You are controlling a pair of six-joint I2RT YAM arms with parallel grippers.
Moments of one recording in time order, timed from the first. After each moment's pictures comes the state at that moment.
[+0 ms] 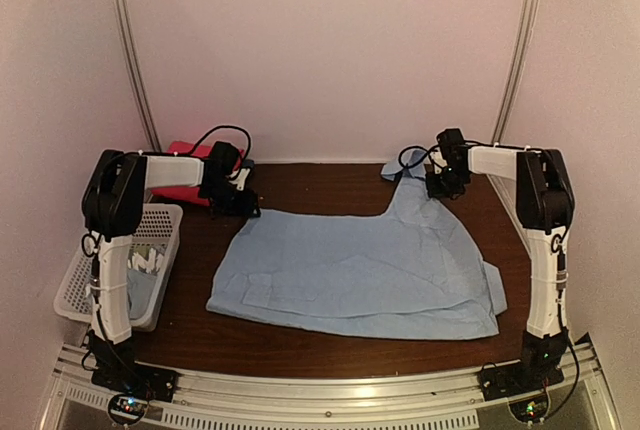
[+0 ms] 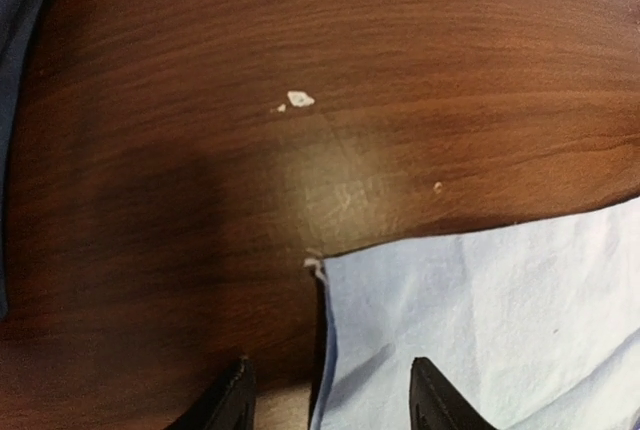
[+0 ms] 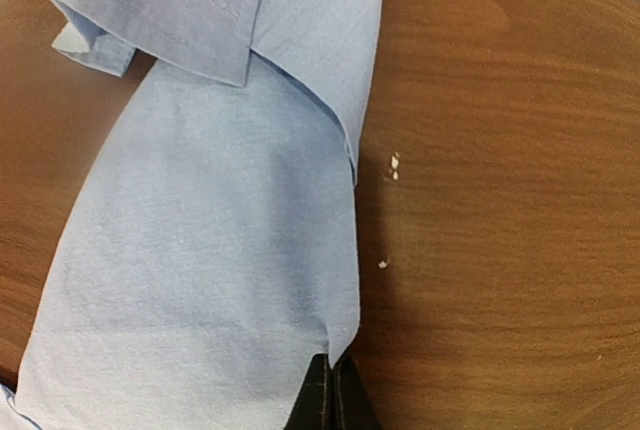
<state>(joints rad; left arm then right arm) -0.33 2.20 1.59 -0.47 0.19 -0.14 0.16 2.25 1.75 -0.52 0.04 0.10</state>
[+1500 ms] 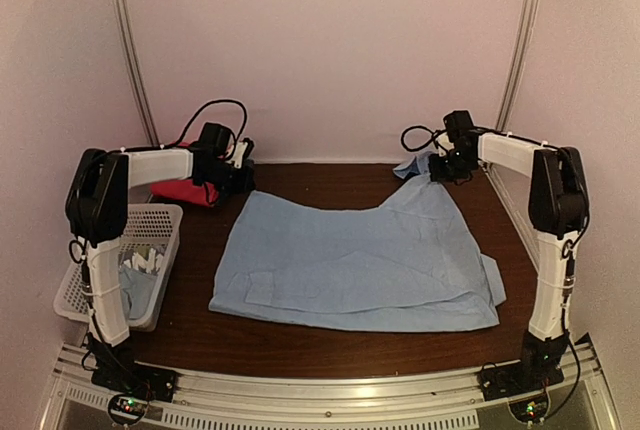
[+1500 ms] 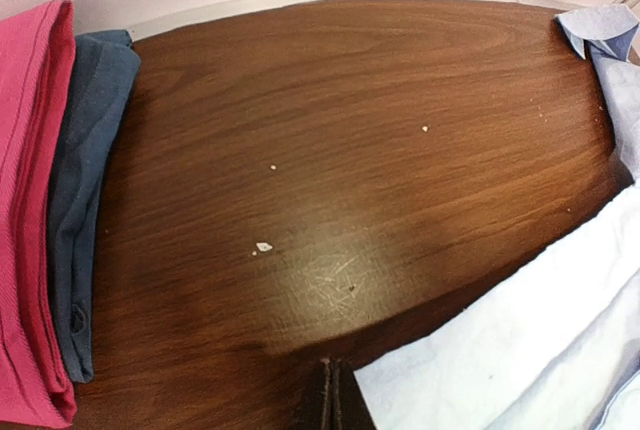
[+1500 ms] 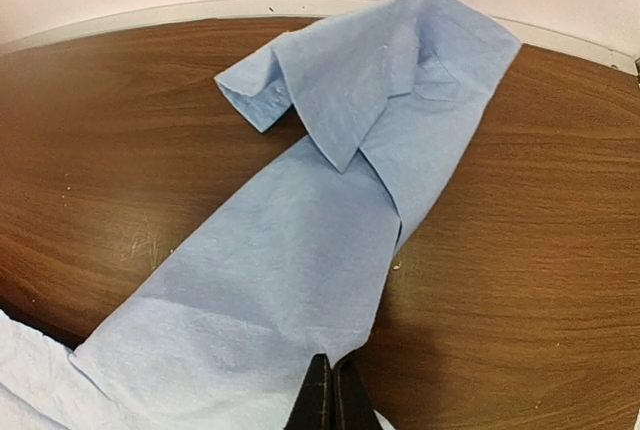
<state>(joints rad) -0.33 2.08 1.57 -0.31 0.22 -0.10 0.17 2.13 1.78 -0.55 -0.01 0.10</state>
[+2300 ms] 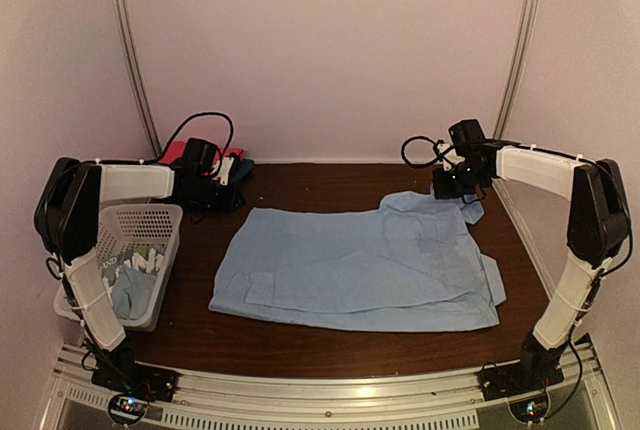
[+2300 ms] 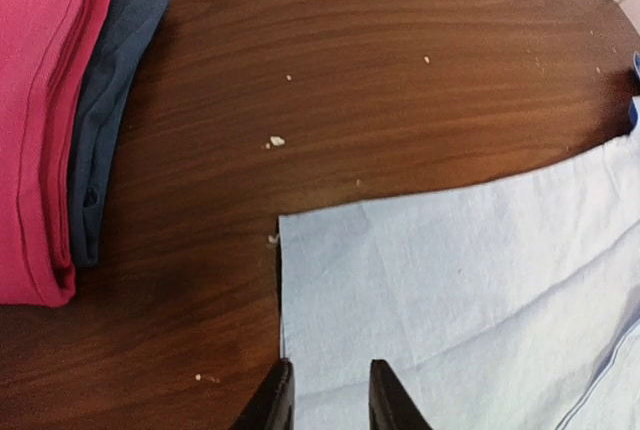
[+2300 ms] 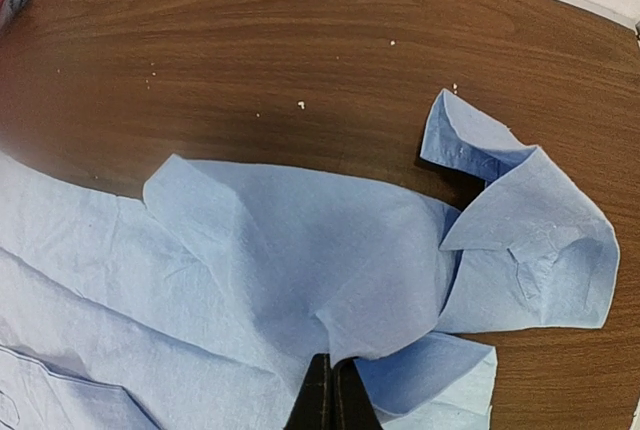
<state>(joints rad) -0.33 1.83 1.21 -0.21 0.19 -0.10 0.26 1.76 1.37 -0.51 -0.01 0.14</state>
